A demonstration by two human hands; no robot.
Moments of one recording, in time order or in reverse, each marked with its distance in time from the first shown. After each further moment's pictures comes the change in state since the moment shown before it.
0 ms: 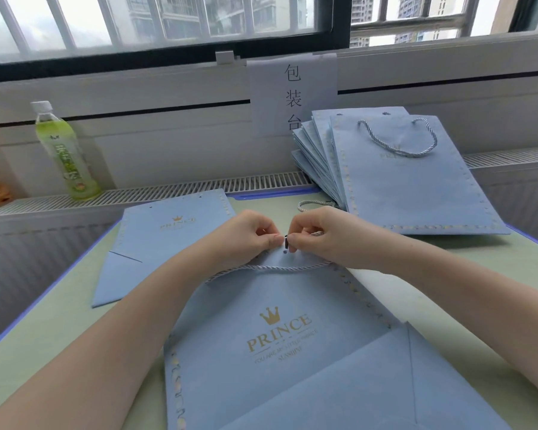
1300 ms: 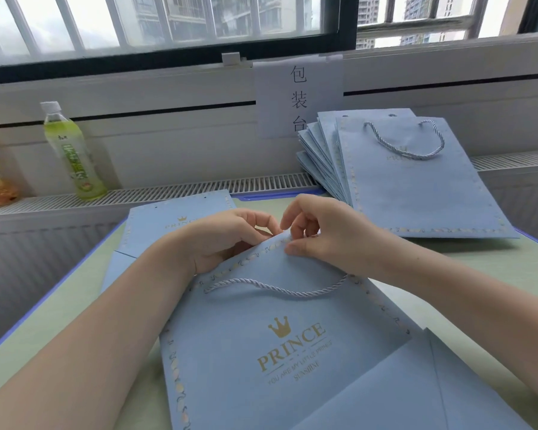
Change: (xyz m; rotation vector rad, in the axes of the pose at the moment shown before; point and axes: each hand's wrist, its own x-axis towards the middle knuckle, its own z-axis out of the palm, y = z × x) left_hand -0.003 -0.014 -0.023 -0.804 -0.391 -0.227; right_hand -0.001 -0.009 0.001 0.036 0.132 -0.179
